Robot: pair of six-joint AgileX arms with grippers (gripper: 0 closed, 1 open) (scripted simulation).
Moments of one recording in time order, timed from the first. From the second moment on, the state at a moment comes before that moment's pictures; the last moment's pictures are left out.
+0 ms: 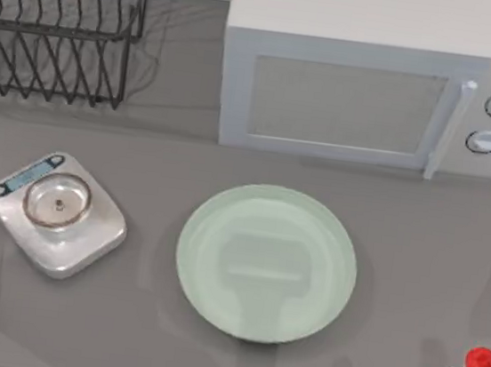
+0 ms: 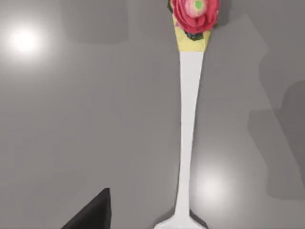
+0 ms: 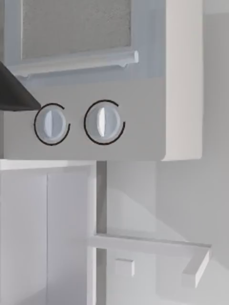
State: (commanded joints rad) left arm 0.33 1.57 1.11 -0.94 0.00 0.55; right arm 0.00 0.00 0.00 0.00 0.00 0.00
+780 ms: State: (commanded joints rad) left arm 0.37 1.79 1.26 -1.04 0.00 0.62; right arm 0.00 0.00 0.00 0.00 0.00 0.00
